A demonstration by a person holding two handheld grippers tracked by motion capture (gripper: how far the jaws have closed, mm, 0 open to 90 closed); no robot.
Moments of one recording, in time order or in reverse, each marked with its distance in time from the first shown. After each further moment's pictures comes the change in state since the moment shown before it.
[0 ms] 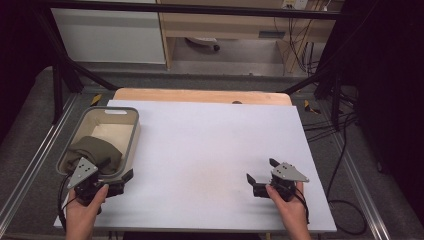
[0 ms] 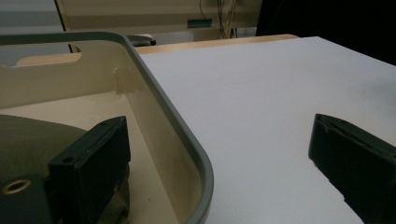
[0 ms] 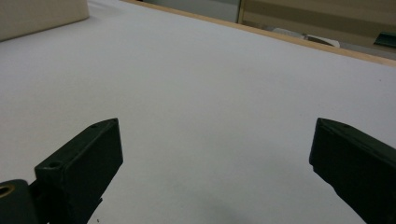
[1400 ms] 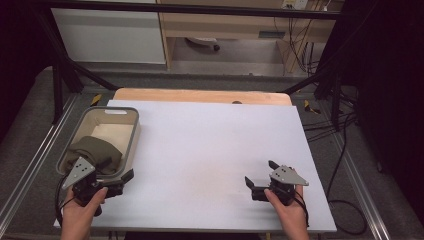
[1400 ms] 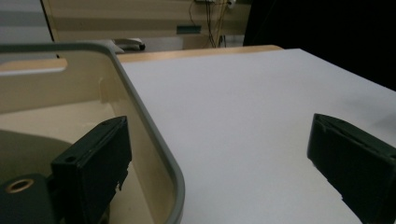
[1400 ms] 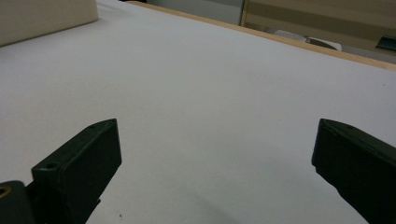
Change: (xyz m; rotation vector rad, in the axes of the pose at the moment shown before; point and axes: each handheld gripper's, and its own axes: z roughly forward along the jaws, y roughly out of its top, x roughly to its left) left arm -0.009 0.022 -0.010 -0.034 -0.039 -0.028; right arm 0.011 0.004 -0.007 -0.001 0.006 -0.010
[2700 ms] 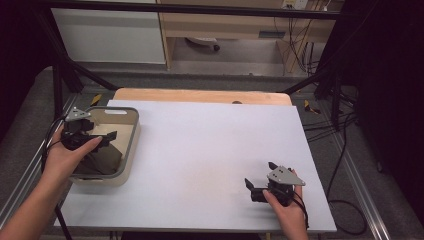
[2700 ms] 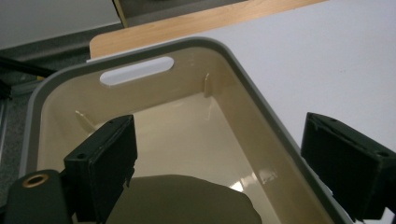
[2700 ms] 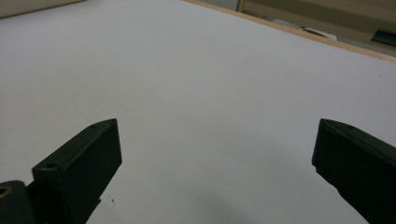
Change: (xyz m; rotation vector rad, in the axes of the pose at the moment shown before) left arm 0.093 0.078 0.053 0.377 0.190 0.040; right arm 0.002 -0.003 0.002 0.054 -0.024 -0.033
